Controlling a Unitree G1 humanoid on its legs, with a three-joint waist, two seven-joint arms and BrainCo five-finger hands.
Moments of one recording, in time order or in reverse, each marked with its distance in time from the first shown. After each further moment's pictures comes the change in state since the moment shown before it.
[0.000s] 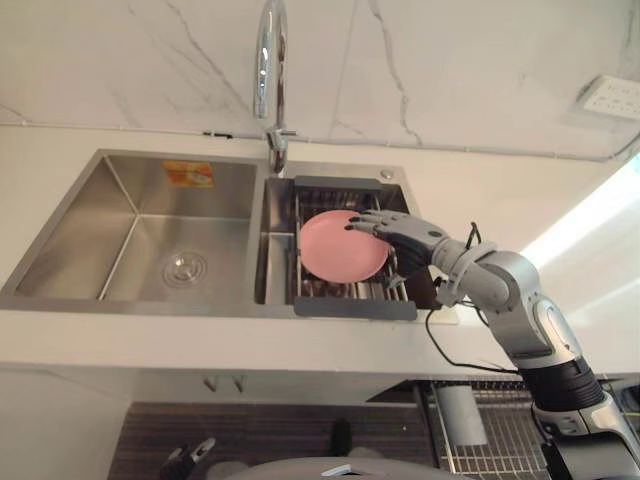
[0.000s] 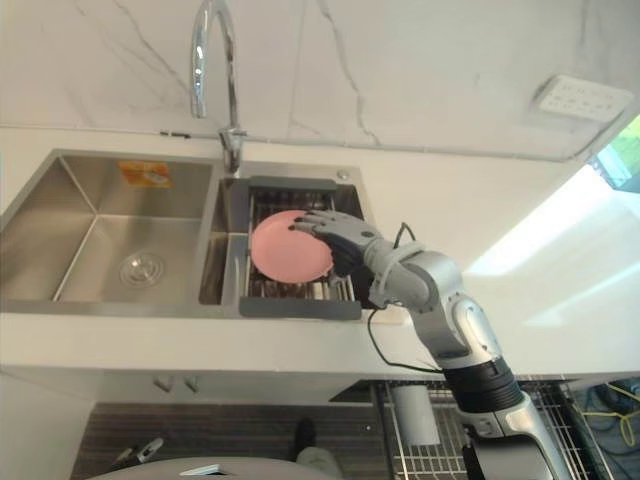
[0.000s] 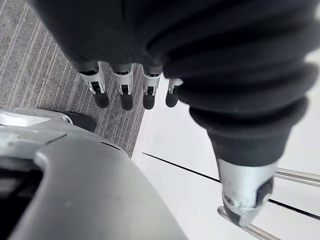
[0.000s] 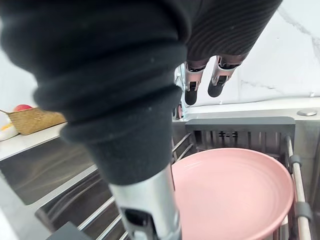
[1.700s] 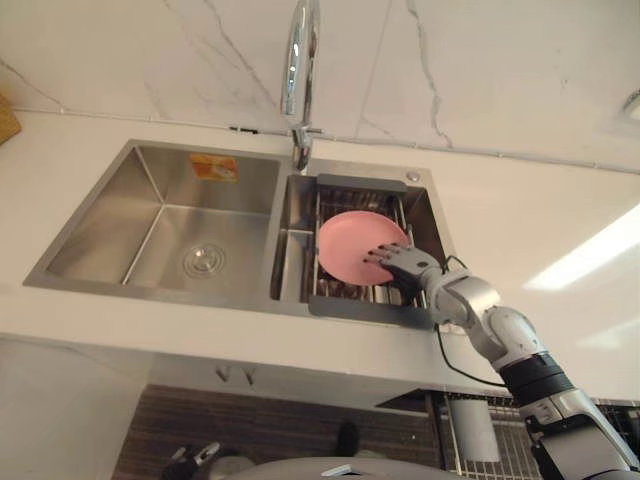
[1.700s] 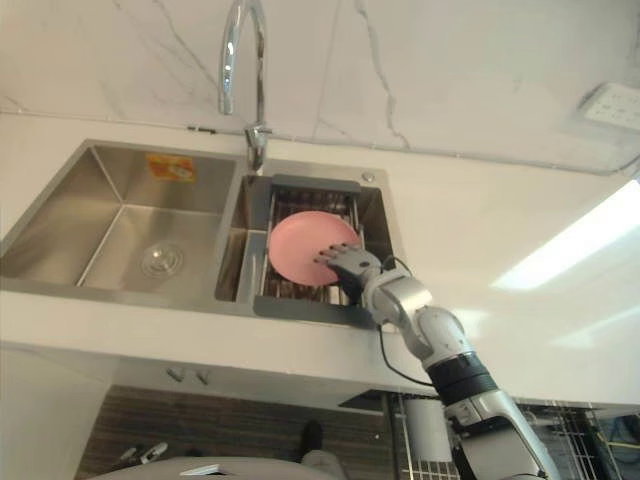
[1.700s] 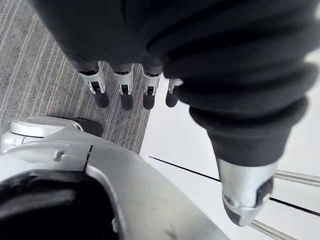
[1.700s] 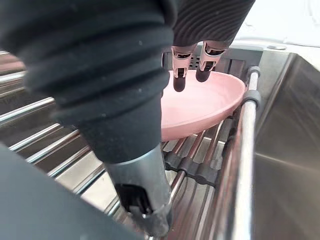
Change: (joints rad) left arm 0.033 0.020 -0.079 -0.050 0.009 -0.001 0.000; right arm -0.004 0.048 0.134 0.393 -0.347 -0.044 -0.250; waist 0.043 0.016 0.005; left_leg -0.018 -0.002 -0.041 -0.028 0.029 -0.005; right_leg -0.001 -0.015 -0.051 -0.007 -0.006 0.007
